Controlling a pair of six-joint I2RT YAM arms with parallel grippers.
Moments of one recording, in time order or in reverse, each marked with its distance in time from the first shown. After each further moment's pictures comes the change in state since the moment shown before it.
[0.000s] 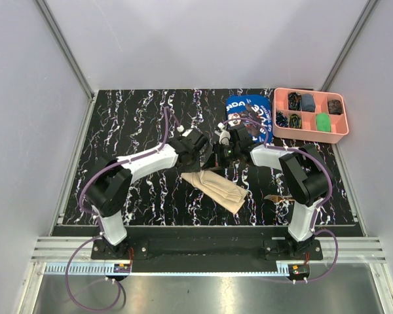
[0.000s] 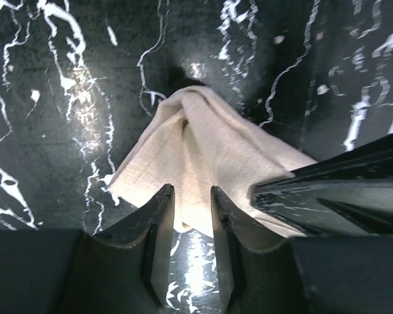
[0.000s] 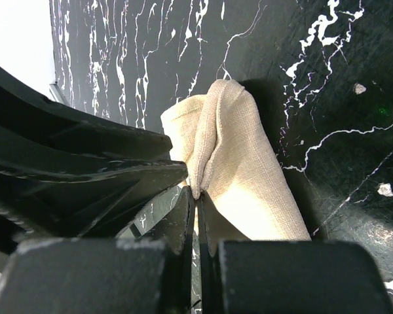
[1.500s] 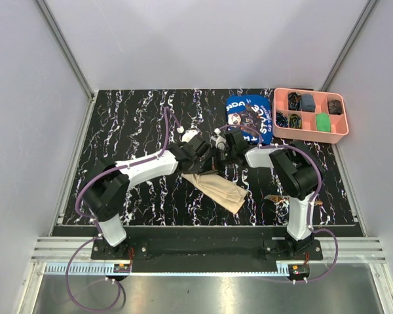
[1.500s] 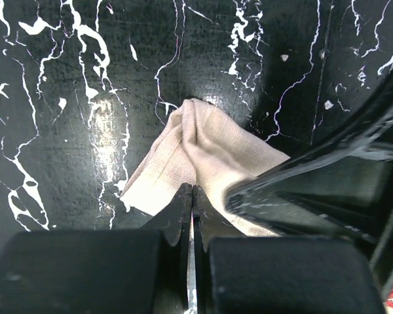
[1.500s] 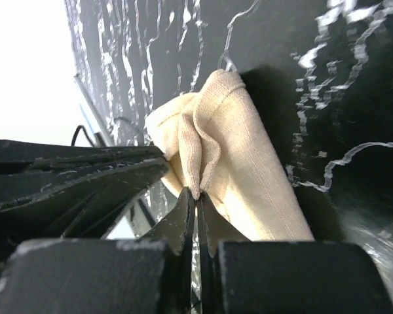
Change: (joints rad) left arm -0.061 -0.043 -0.061 0.069 -0.159 -0.014; right arm 0.013 0.095 0.000 0.086 -0.079 0.102
